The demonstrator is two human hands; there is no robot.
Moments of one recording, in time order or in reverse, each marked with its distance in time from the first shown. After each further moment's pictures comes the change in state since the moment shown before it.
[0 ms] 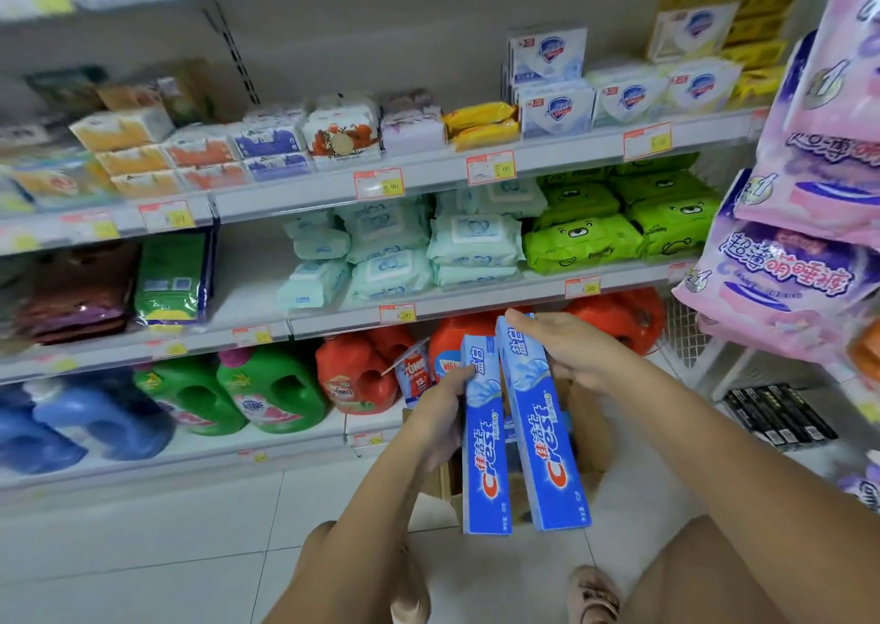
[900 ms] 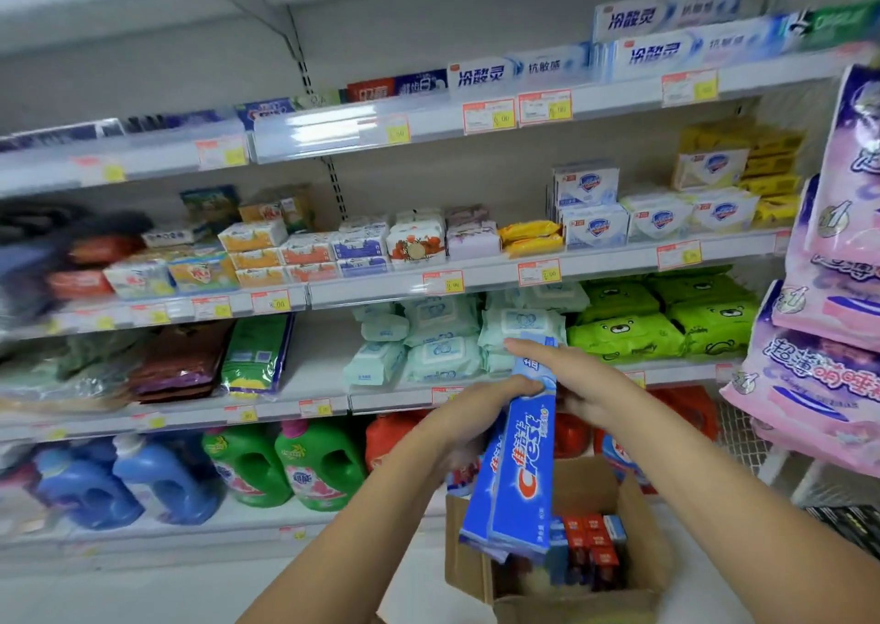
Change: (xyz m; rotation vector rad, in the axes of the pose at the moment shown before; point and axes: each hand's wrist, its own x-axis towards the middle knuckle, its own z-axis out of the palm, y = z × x) left_hand -0.084 0.112 0.024 0.474 -0.211 0.137; right_hand -0.036 -0.093 0.036 0.115 -0.073 -0.167
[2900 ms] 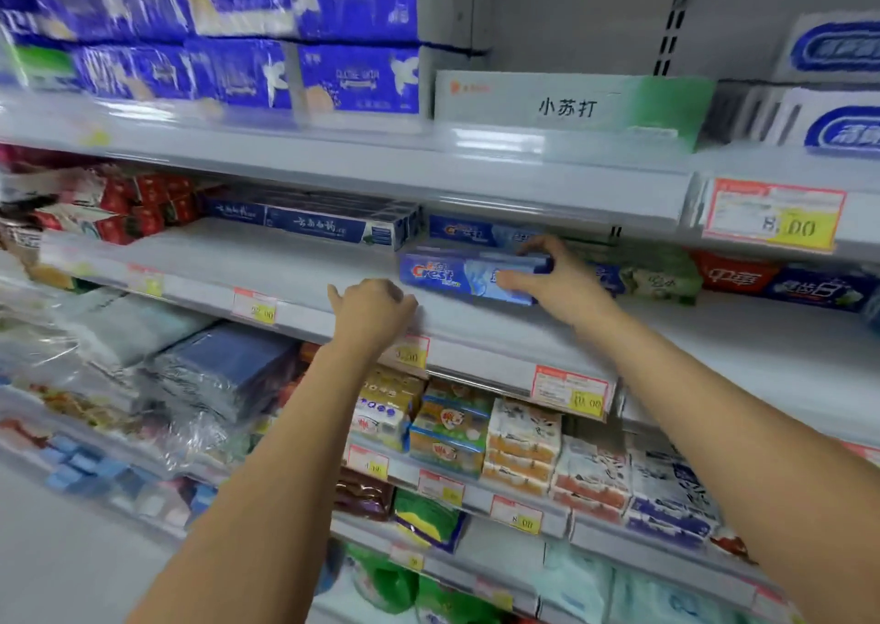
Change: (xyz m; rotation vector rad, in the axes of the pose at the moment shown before) left_hand -0.129 0.247 -0.571 0.875 1.244 -0.068; right_hand 0.285 -0.389 0.389 -0.570 -0.034 -0.588
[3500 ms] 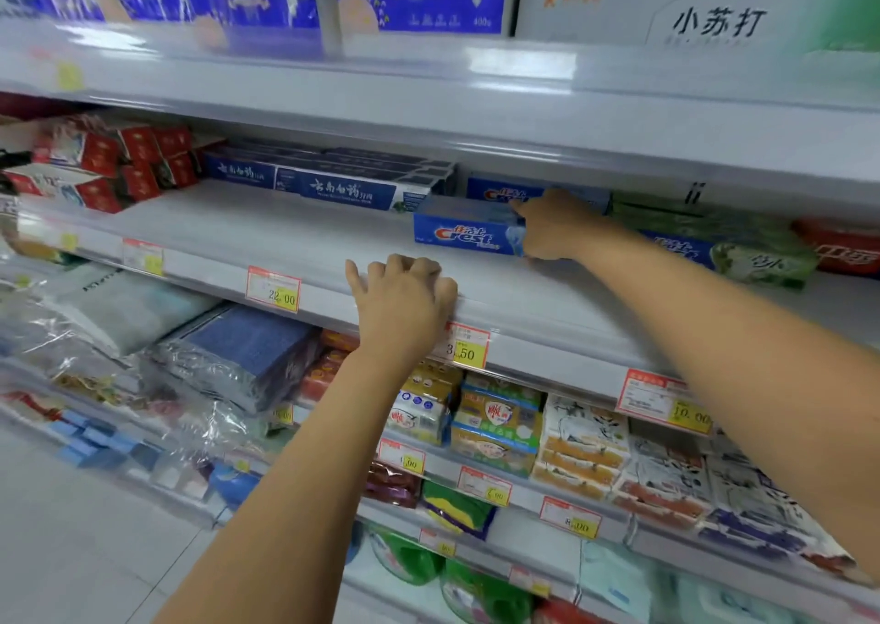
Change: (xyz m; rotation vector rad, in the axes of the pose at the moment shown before) left_hand 0.011 -0.028 0.013 0.127 0.049 0.116; right_hand 0.096 -0.023 0.064 -0.941 -0.315 -0.093
